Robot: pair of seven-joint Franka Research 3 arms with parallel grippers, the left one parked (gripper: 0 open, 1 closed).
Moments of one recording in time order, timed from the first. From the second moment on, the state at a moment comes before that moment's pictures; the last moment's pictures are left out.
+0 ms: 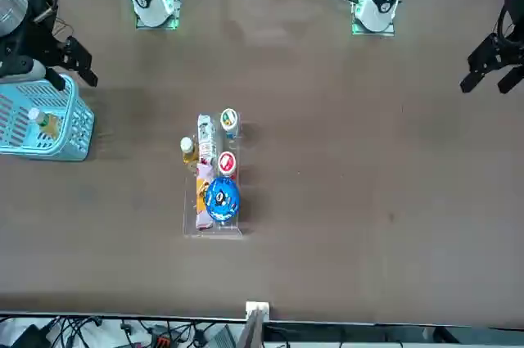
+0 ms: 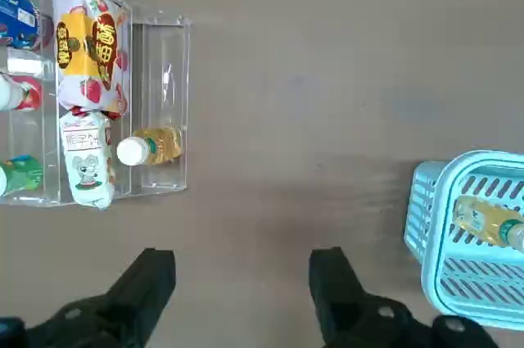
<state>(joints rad) -0.02 -0.08 0.11 -1.68 0.05 1.65 0.02</state>
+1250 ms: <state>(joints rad) -0.19 -0.06 0.07 -1.68 -0.02 1.59 -0.10</state>
